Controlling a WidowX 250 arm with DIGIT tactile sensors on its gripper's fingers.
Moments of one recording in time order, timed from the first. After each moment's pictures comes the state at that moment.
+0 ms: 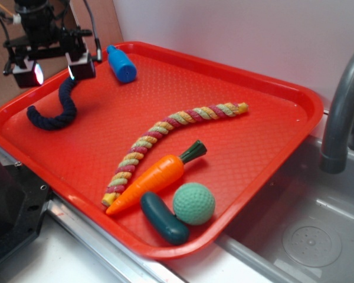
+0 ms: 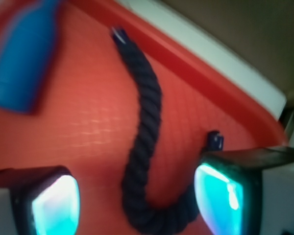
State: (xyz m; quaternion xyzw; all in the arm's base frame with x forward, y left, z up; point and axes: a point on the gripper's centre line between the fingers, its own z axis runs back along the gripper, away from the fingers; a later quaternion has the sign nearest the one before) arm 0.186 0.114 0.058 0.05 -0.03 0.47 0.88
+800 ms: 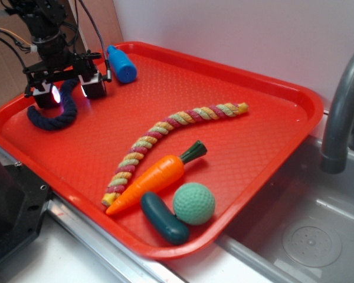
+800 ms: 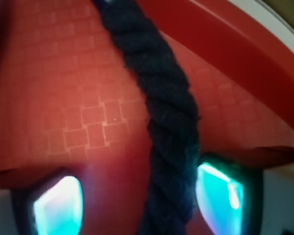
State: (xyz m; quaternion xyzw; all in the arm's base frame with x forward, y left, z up) arm 0.211 0.126 0.014 0.02 -0.06 0.44 0.89
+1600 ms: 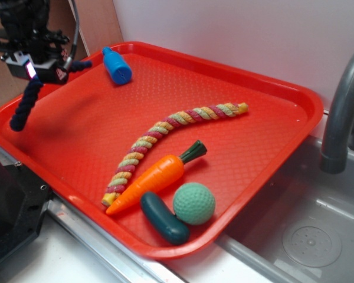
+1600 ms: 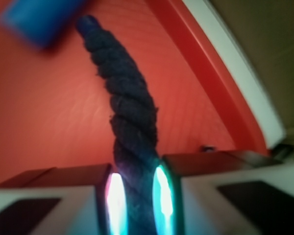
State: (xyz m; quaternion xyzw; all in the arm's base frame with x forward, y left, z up) arm 0.163 0.072 0.105 0.06 -0.07 0.19 0.98
